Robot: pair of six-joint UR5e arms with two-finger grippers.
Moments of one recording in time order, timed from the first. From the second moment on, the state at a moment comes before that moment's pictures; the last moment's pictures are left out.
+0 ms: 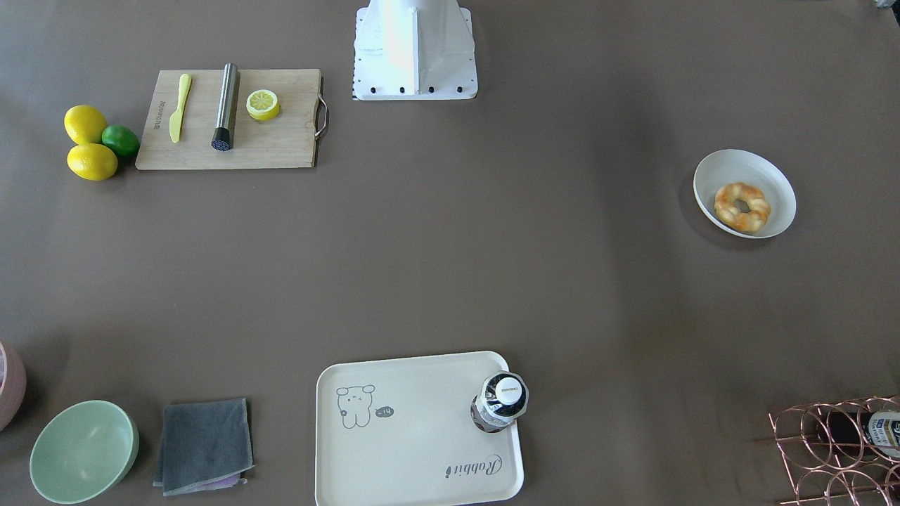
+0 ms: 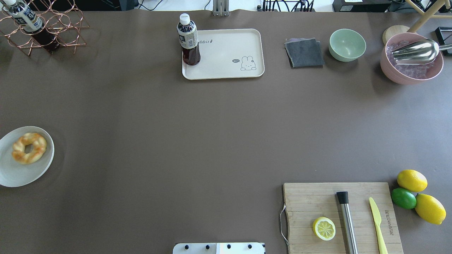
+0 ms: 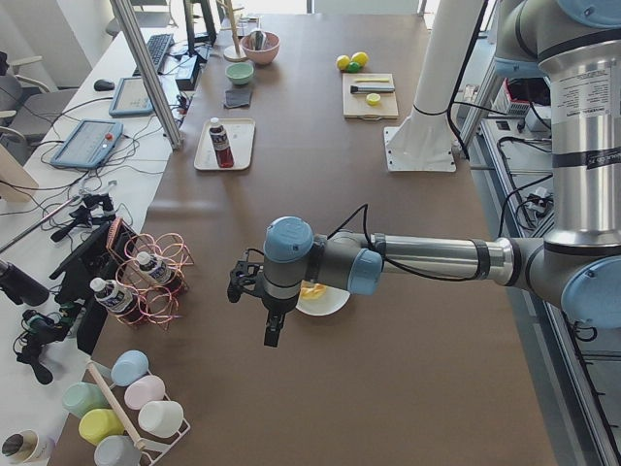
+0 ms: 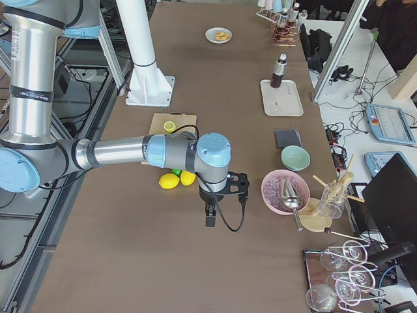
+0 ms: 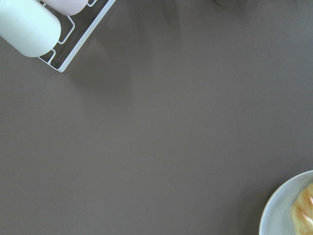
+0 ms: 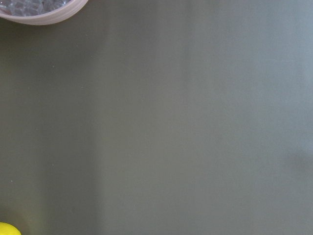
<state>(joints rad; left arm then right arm) -1.56 -1.43 -1.74 -1.76 -2.26 -0.05 1.66 -1.73 1.88 -1.79 2.25 -0.11</state>
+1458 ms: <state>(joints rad) -1.56 -1.39 -1.75 -1.85 -2.27 -0.02 1.65 -1.72 1.88 -1.79 2.28 -0.11</state>
